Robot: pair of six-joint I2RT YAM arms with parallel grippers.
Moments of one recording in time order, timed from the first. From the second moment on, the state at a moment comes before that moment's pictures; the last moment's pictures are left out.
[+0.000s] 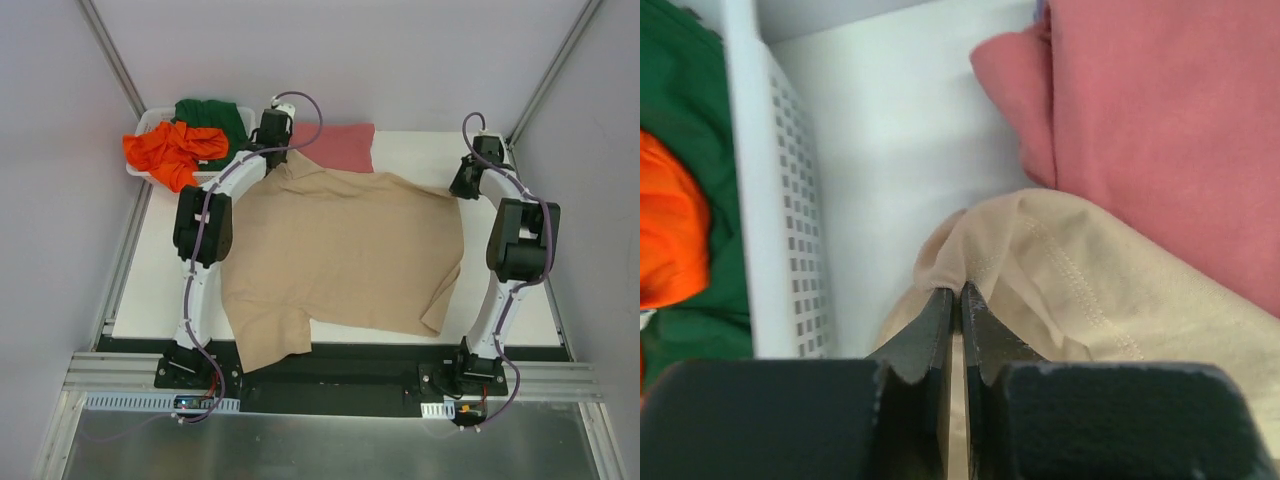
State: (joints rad) left arm -0.31 2.26 1.93 -0.26 -0.26 0.05; right arm -0.08 2.02 1.52 -0.40 0.04 0.32
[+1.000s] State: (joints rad) left arm -0.32 1.52 1.22 -0.30 -0.20 -0.43; right arm -0.09 1.88 1.56 -0.51 -0.07 0.27
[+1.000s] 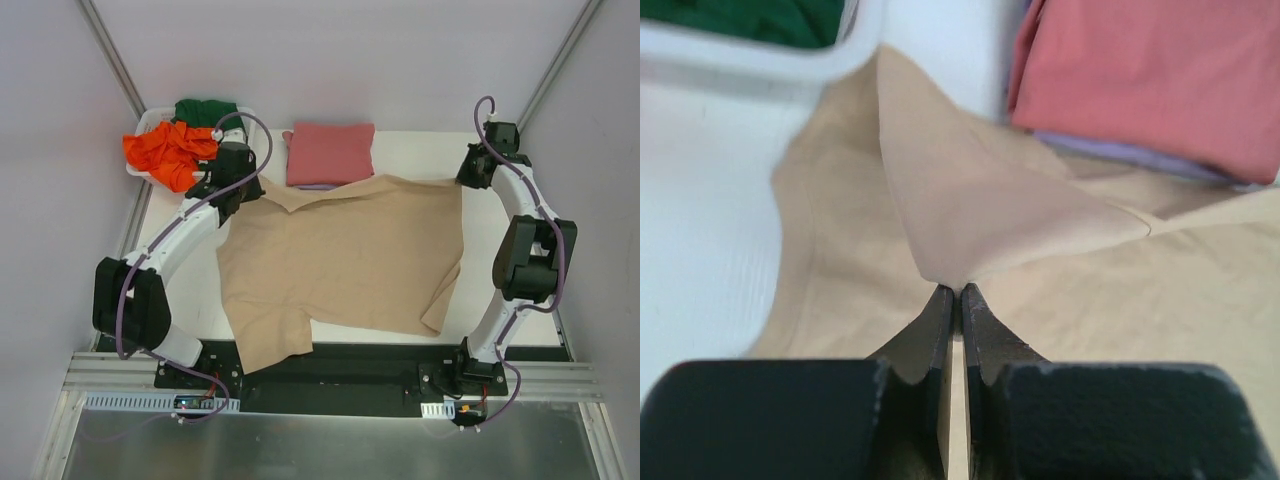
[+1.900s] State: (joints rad) left arm -0.39 1.20 0.98 -0.62 -0.16 -0.74; right arm -0.11 1.77 1.45 -0.70 -0.04 0.09
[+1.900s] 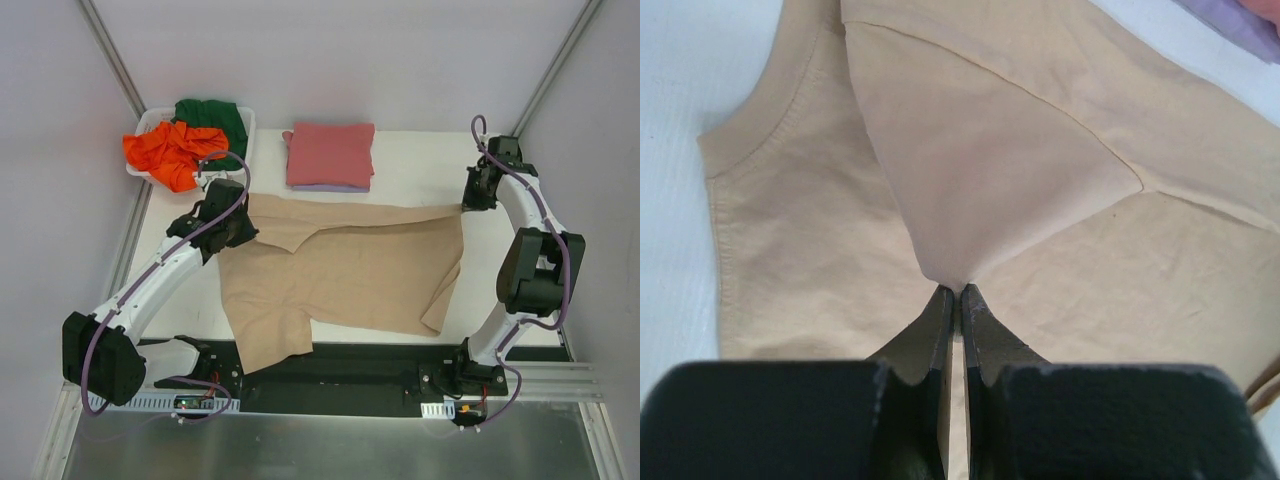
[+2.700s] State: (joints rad) left arm -0.39 1.21 0.94 -0.64 -0.16 -0.76; right arm -0.10 1.76 1.34 -0.82 0.05 0.14
